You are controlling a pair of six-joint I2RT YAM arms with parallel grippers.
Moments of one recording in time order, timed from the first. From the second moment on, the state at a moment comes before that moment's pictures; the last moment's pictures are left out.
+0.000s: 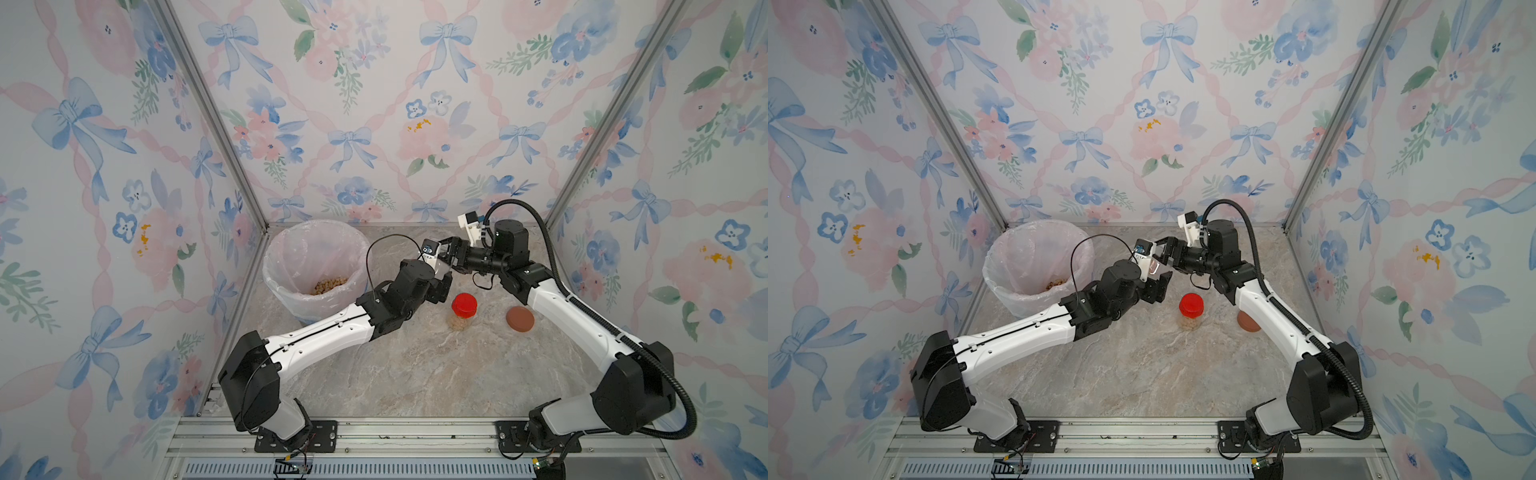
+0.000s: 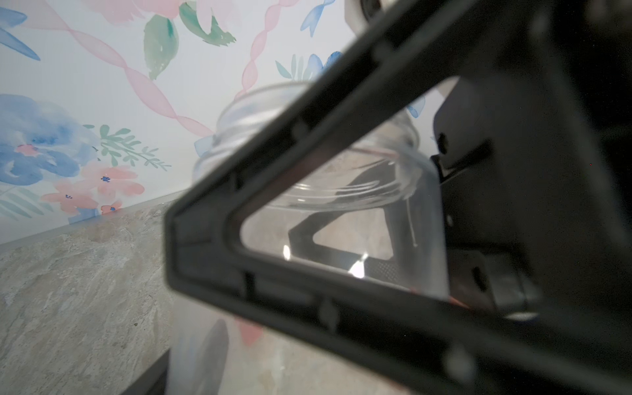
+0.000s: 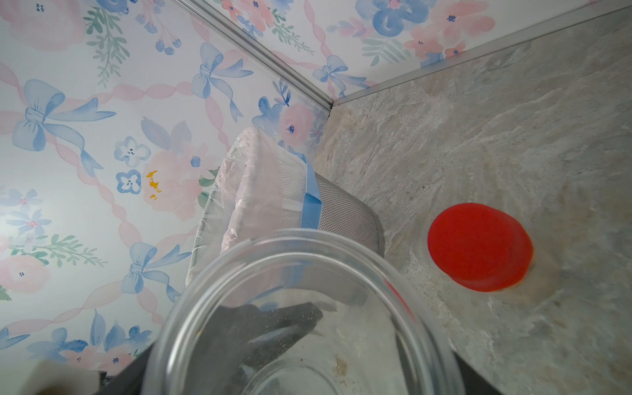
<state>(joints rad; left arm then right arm) -0.94 1.52 1.23 -0.06 -0.40 -0.21 0.38 1.46 1.21 -0.09 -0.70 0.75</state>
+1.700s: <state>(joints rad) -0.96 1.64 1.30 0.03 -0.14 -0.24 0.35 1.30 1.26 -0.49 -0.39 0.47</state>
